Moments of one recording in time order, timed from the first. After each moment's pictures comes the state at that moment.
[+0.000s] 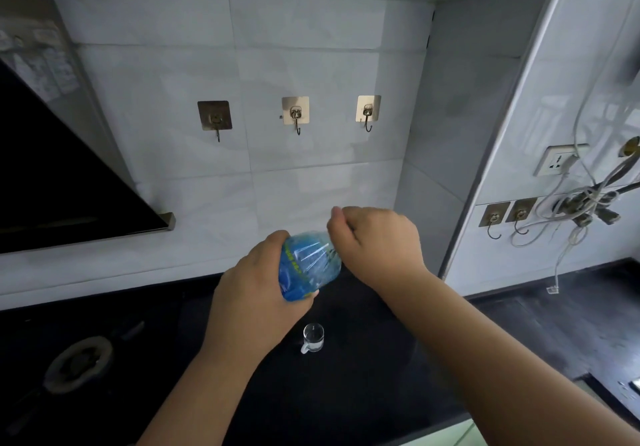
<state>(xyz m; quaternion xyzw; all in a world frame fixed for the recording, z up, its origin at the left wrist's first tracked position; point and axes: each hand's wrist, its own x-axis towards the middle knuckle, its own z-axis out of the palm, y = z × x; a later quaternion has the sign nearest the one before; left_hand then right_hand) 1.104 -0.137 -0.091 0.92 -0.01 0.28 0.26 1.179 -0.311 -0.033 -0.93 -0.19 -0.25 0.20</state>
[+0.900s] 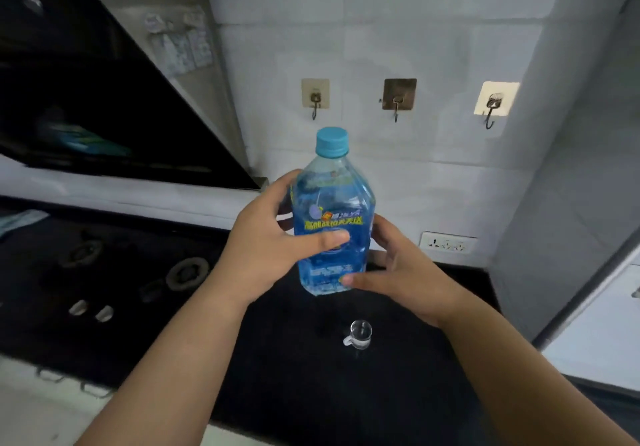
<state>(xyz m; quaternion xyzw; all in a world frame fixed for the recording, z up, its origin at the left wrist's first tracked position) 1.116 -0.158 -0.031 0.80 0.10 0.29 0.52 1.249 -0.332 -0.080 -0.61 -0.40 0.32 0.61</state>
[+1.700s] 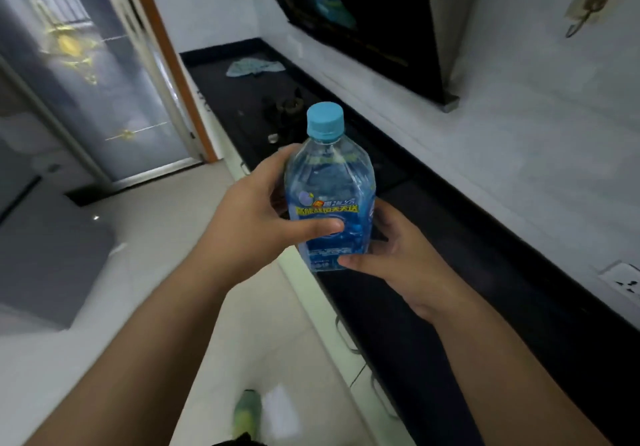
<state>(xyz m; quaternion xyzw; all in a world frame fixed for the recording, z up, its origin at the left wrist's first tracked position) 0.961 -0.276 -0.071 0.71 0.44 0.38 0.39 1.174 -0.310 -0.139 -0.46 -0.51 0.56 0.46</state>
